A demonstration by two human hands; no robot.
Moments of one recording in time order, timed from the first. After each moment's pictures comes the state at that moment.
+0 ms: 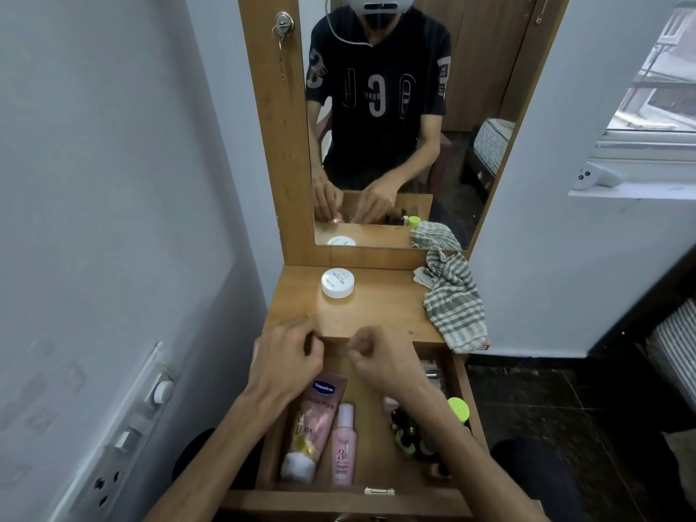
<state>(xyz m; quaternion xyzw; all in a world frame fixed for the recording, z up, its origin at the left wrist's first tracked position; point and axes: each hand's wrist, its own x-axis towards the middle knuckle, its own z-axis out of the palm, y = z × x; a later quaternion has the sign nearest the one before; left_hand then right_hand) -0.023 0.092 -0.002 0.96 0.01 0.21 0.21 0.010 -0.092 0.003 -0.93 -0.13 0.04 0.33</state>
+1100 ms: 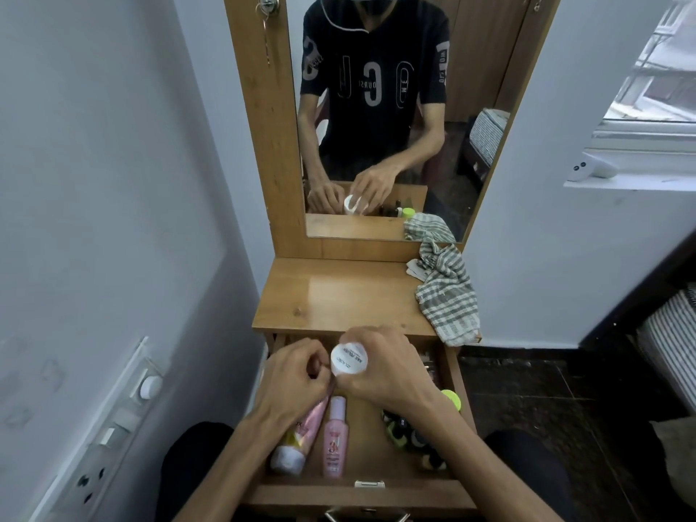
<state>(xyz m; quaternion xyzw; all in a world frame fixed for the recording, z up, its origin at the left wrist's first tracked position) -0.042 0.071 -0.032 0.94 -0.02 0.14 0.30 -0.010 -0.110 0.010 -0.94 -0.23 0.01 0.27</state>
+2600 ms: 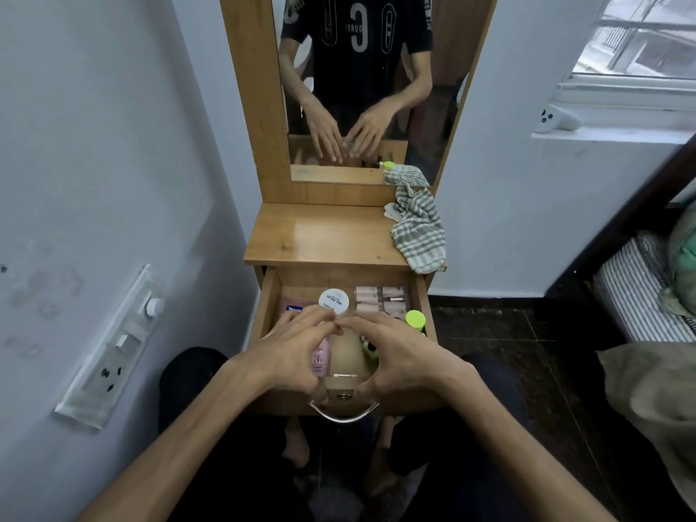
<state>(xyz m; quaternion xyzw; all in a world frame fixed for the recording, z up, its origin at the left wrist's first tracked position) -0.113 0.053 -0.005 0.96 -0.21 -0.15 0.14 -0.104 -0.173 0.023 -0.91 -0.32 0.15 0.20</state>
